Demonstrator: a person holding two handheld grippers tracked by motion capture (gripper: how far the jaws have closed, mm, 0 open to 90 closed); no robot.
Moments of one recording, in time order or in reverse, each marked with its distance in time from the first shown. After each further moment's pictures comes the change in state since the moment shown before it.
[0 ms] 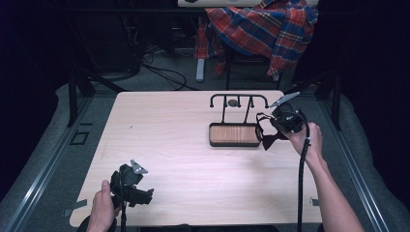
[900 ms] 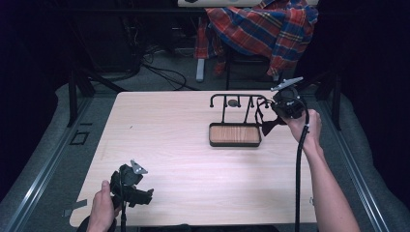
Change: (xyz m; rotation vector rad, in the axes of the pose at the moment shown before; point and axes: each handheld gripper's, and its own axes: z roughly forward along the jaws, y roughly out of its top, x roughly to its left) left arm 0.000 0.000 0.000 0.001 0.001 0.000; right arm -0.017 0.031 -0.009 -0.082 -0.067 0.043
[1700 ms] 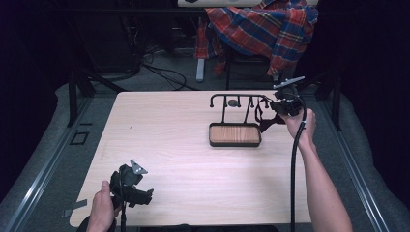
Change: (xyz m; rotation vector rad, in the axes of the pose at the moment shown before) left arm 0.000 0.000 0.000 0.001 0.003 -0.002; right arm -0.022 -0.007 0.040 0.002 0.048 0.135
